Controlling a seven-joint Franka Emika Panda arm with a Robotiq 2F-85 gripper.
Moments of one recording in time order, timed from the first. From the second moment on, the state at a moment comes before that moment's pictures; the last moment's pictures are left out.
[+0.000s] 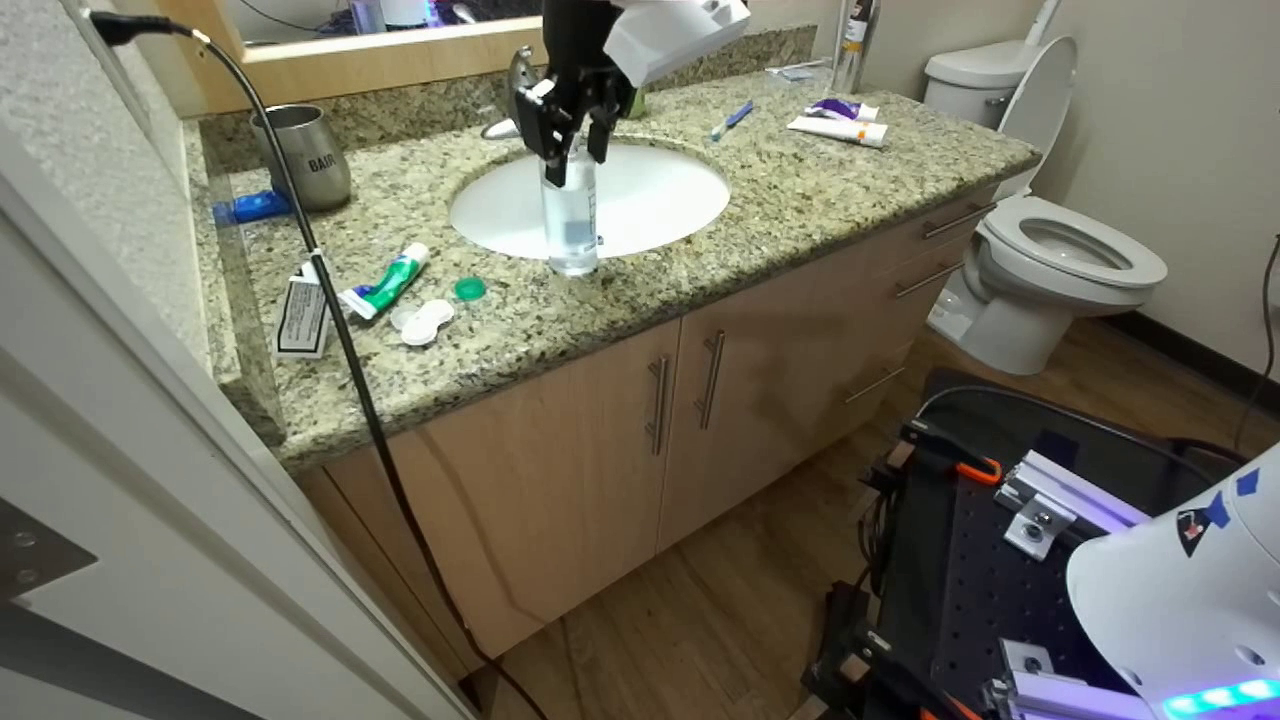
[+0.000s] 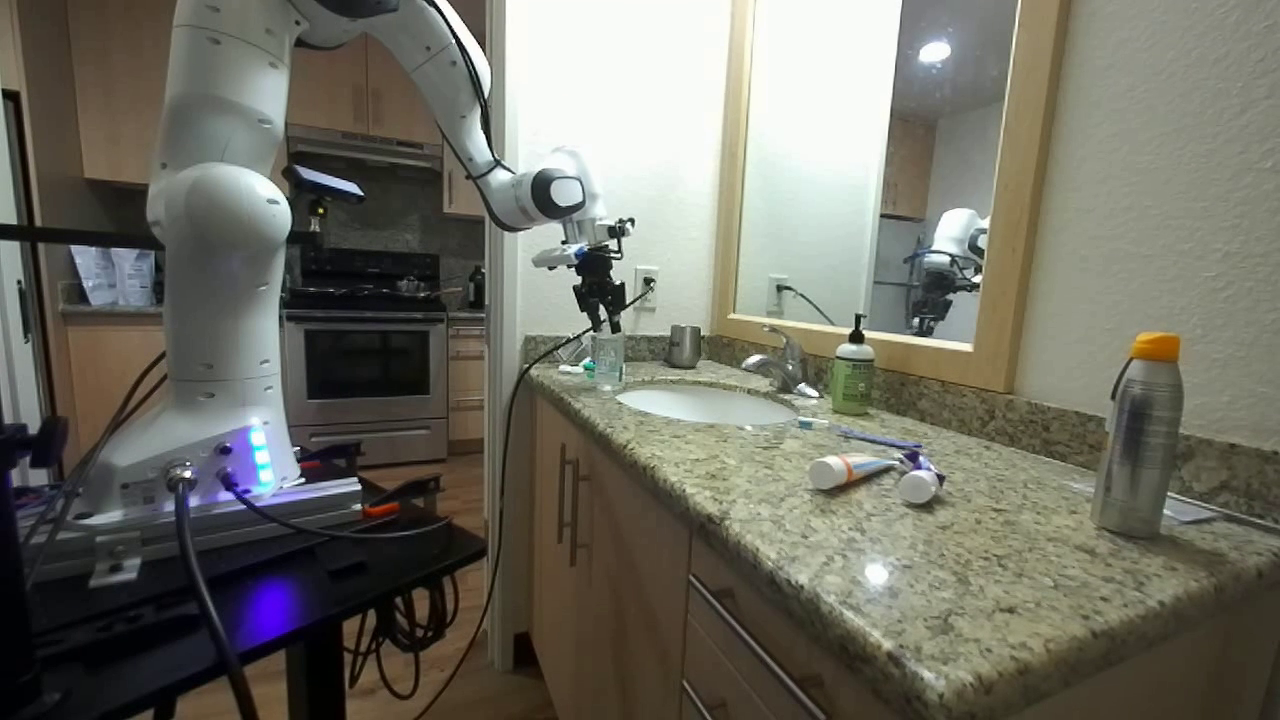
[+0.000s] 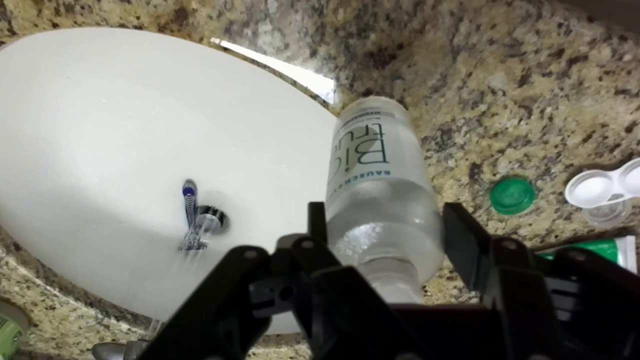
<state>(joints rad) -0.06 0.14 -0.09 -2.21 -0.12 2.60 0.07</state>
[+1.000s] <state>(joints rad) -0.03 -0.05 -0.02 -2.40 -0.09 2.56 -0.27</state>
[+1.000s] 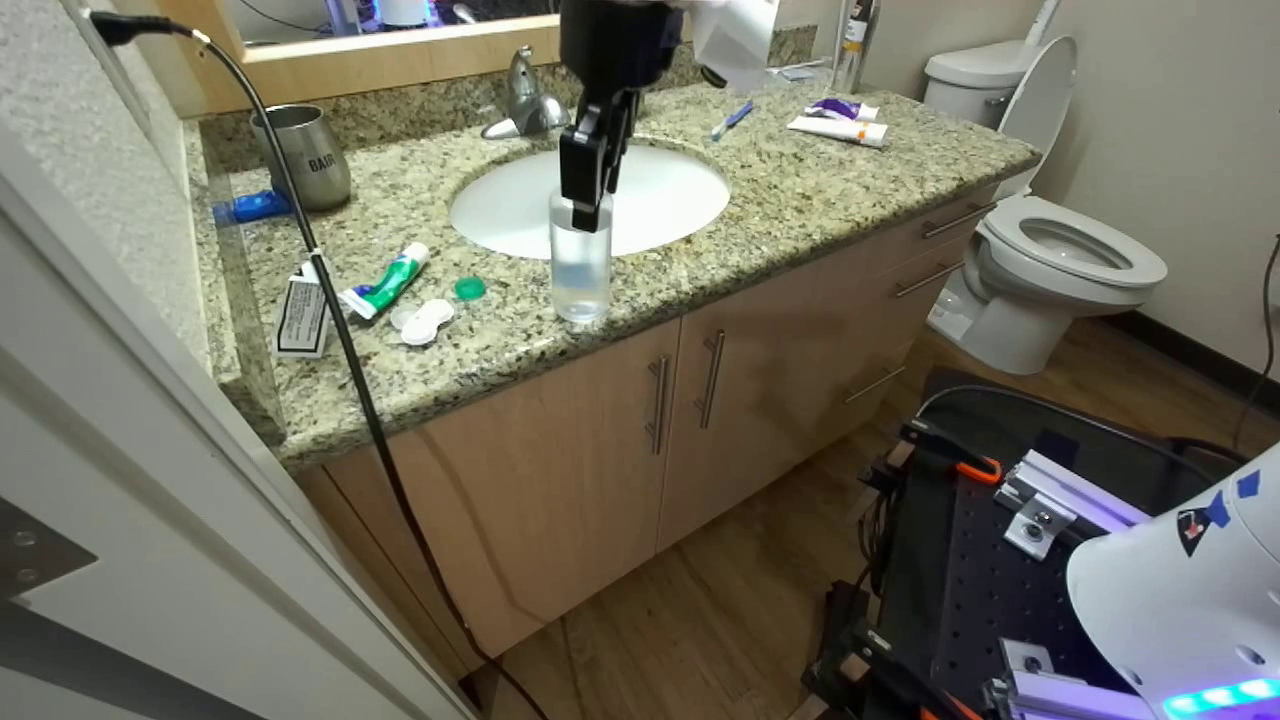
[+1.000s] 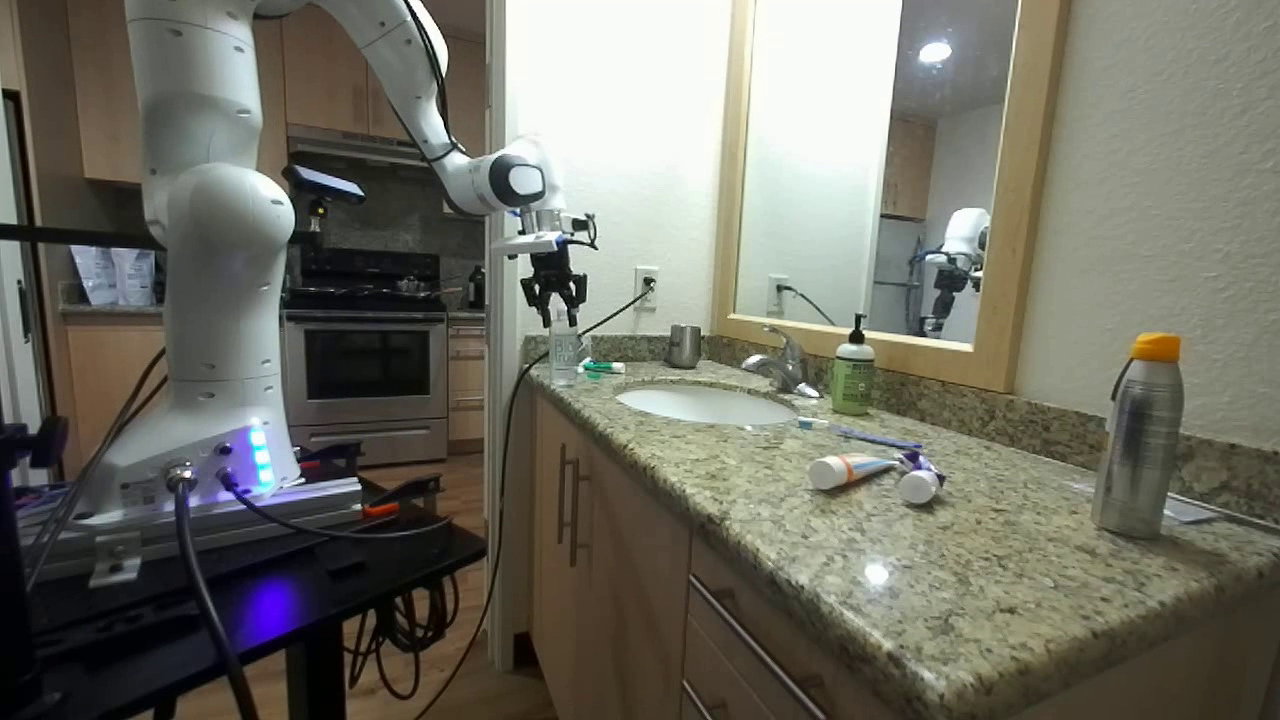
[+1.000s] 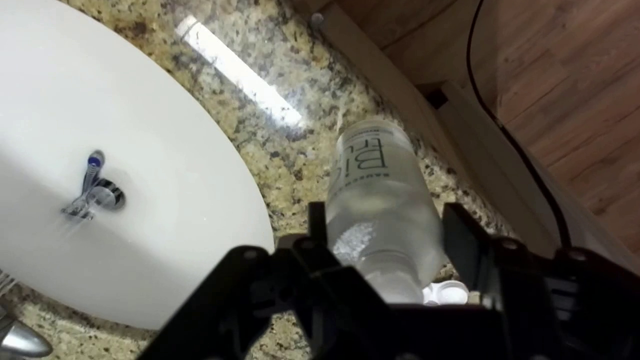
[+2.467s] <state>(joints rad) 0.05 0.00 0.05 -2.17 -0.29 2.57 0.13</state>
